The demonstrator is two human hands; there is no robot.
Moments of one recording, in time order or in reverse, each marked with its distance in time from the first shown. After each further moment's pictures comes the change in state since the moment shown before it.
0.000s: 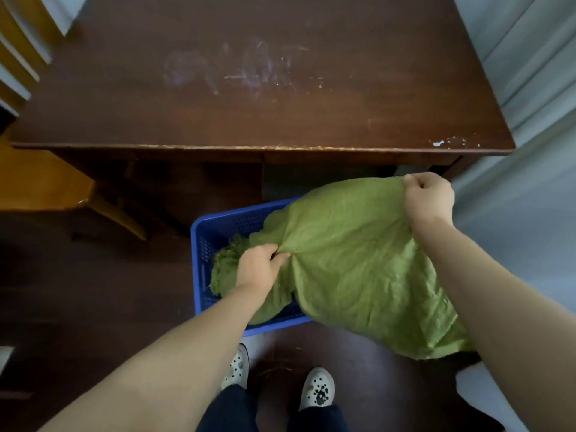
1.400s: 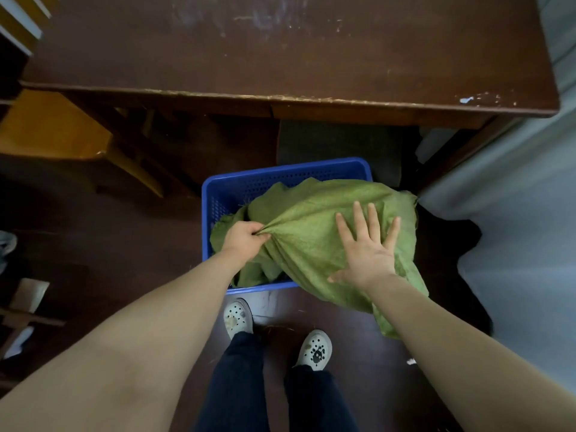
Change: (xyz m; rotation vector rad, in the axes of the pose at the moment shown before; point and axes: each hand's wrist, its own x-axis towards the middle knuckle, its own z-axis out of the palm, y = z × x) left_hand -0.025 -0.024 0.006 -0.286 -0.080 -0.324; right_hand -0.084 0.117 0.062 -1.062 -0.555 -0.561
